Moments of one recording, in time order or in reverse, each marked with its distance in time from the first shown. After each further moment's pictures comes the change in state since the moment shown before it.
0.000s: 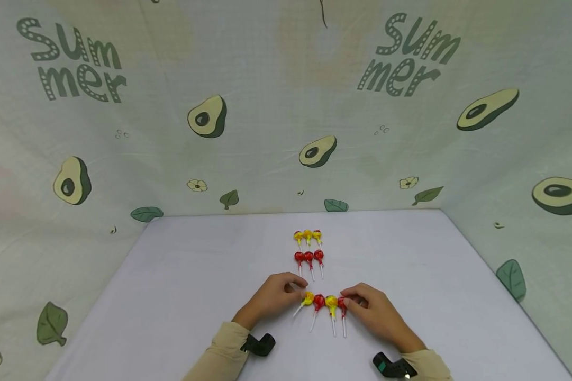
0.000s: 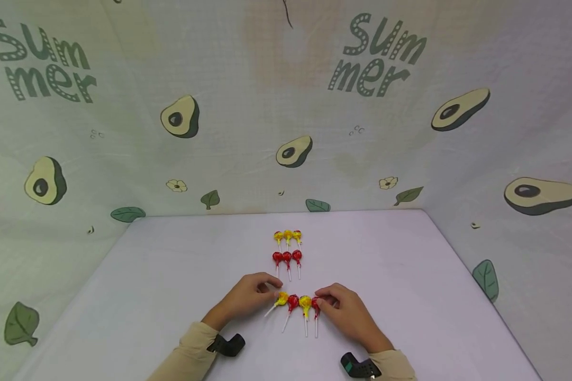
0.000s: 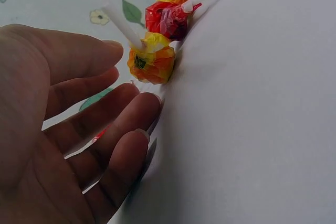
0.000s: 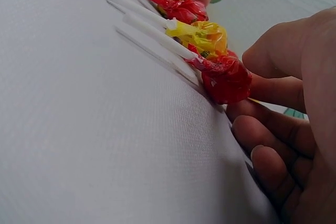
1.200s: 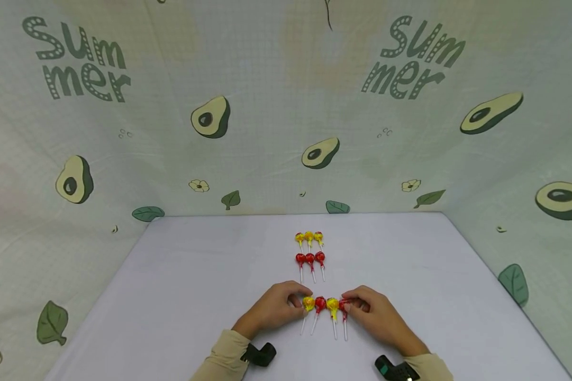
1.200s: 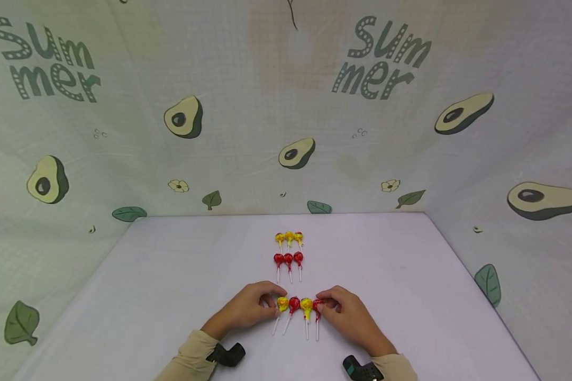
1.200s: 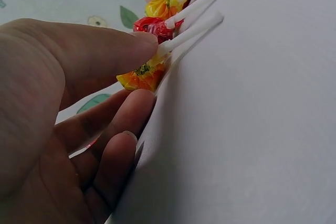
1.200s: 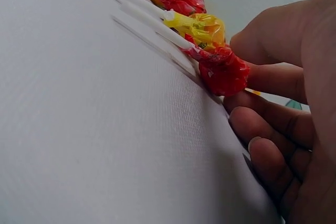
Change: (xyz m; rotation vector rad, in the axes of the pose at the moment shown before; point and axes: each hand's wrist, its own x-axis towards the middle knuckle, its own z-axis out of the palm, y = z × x) left_hand -0.014 0.002 0.004 0.035 -0.078 0.089; right_hand 0.000 -0.001 0.000 -0.013 -0.018 -0.025
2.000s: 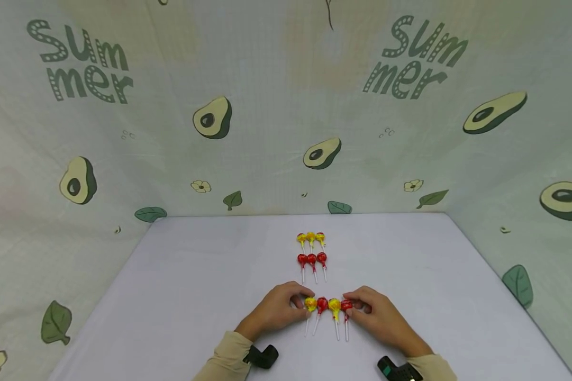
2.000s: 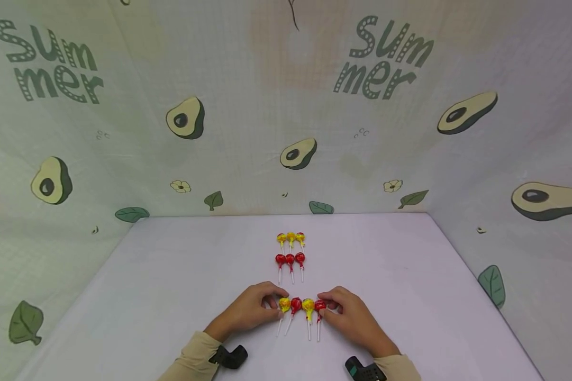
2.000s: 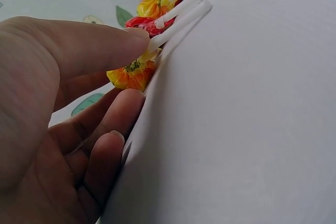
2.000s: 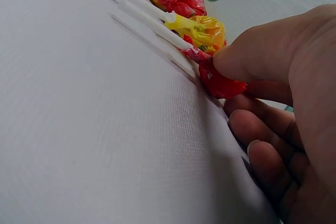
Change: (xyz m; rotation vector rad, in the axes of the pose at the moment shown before) left_hand 0.001 -0.005 0.006 0.017 0.034 -0.005; right_hand 0.000 0.007 -0.001 -0.004 -0.015 -0.106
